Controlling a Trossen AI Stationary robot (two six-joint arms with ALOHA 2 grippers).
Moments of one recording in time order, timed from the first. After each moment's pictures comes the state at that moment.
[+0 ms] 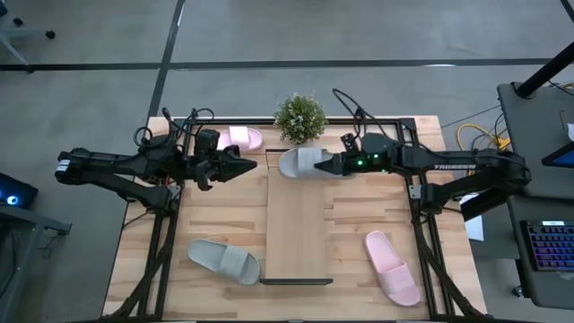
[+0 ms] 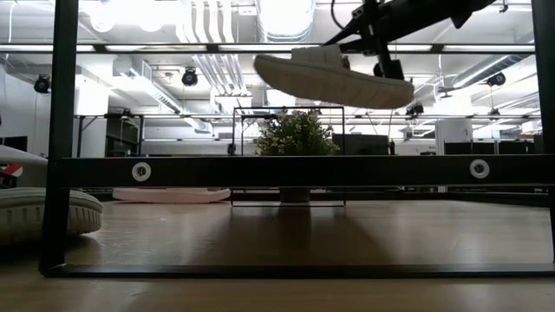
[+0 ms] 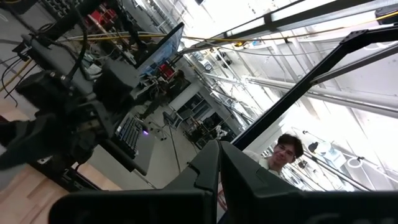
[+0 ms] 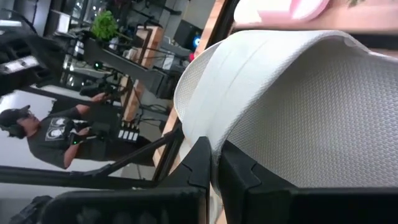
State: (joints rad) left arm -0.08 0.97 0.96 0.31 -0.03 -0.86; right arm -0.16 1.18 0.83 0.02 -0.08 1.11
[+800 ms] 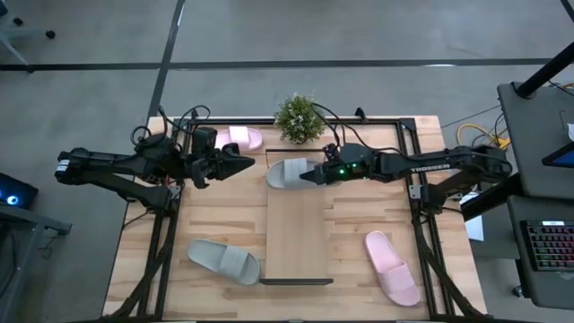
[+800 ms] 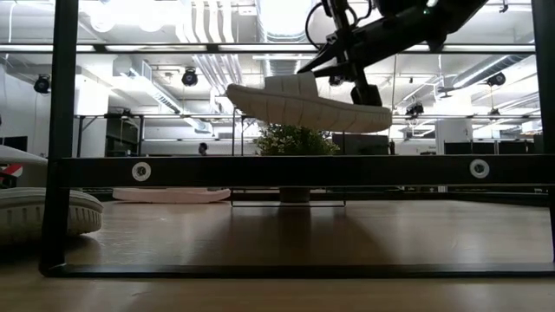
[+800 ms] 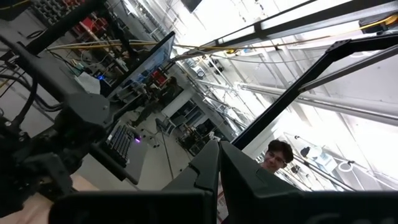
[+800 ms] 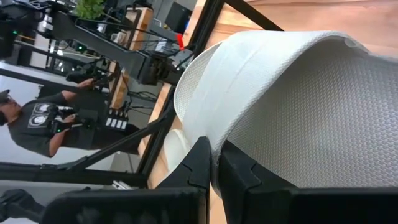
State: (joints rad) left arm -0.08 0.97 0.97 0.34 -0.03 -0.86; right arm -0.12 1.39 0.83 0.19 -0.08 1.10
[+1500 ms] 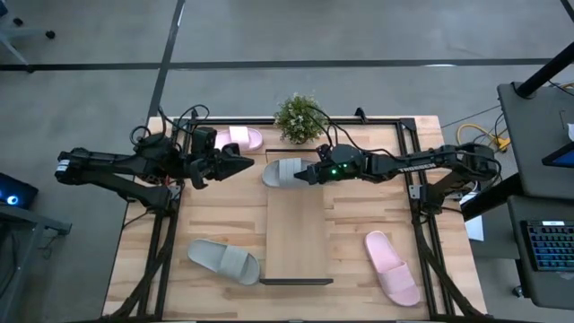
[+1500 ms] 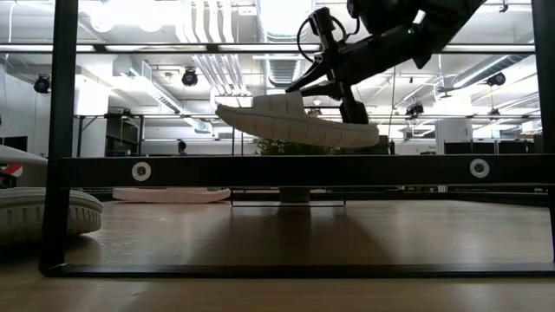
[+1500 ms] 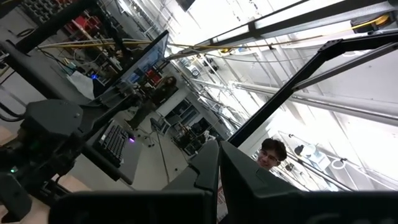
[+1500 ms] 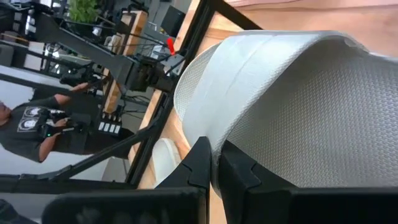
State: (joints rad) left arm -0.08 0.97 0.97 0.36 -0.01 -0.86; right arm -0.14 1.51 0.83 0.30 -0.08 1.07
